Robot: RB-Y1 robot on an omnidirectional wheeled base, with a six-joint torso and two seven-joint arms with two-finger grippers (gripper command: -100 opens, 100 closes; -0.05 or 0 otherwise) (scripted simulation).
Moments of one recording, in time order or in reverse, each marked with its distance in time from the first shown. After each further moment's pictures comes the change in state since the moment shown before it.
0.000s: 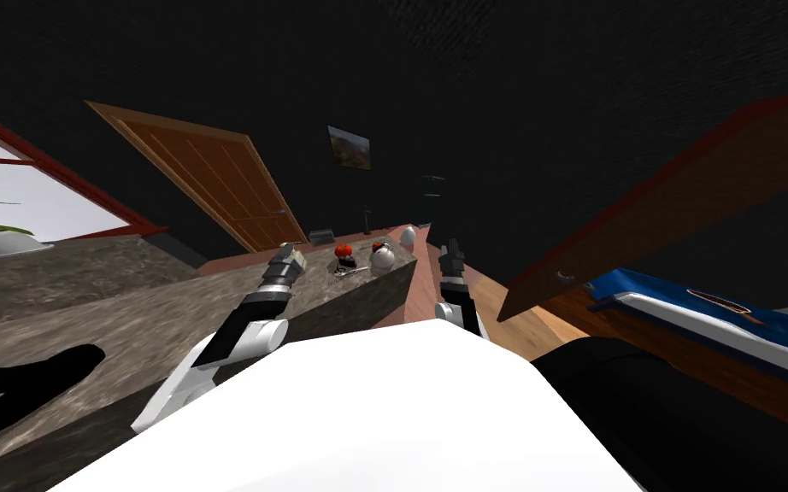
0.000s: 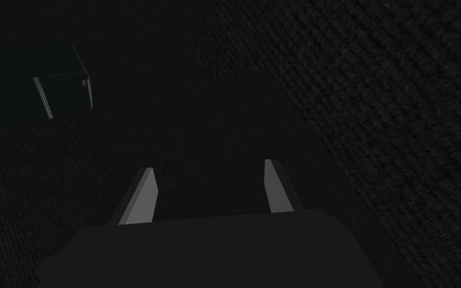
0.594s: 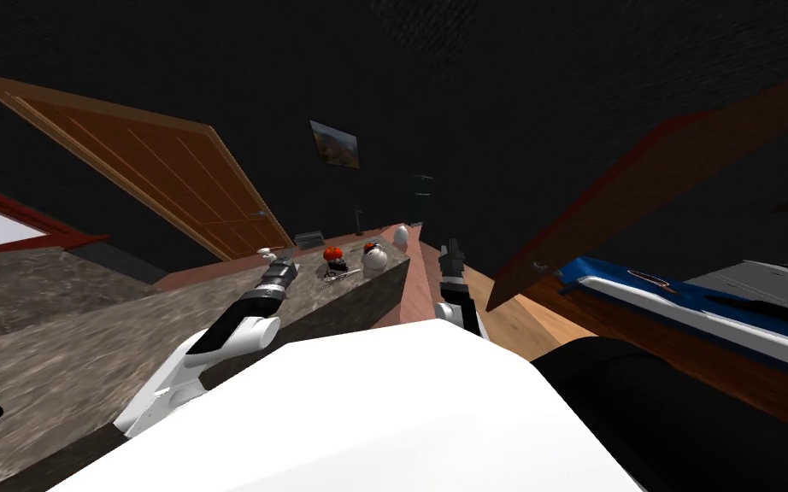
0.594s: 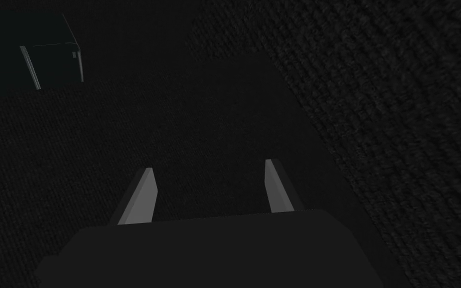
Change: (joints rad) left arm -0.028 0.065 0.054 0.052 0.022 0.185 -0.016; right arm 0.000 0.000 0.000 0.000 0.000 0.000 0.000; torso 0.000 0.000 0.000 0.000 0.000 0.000
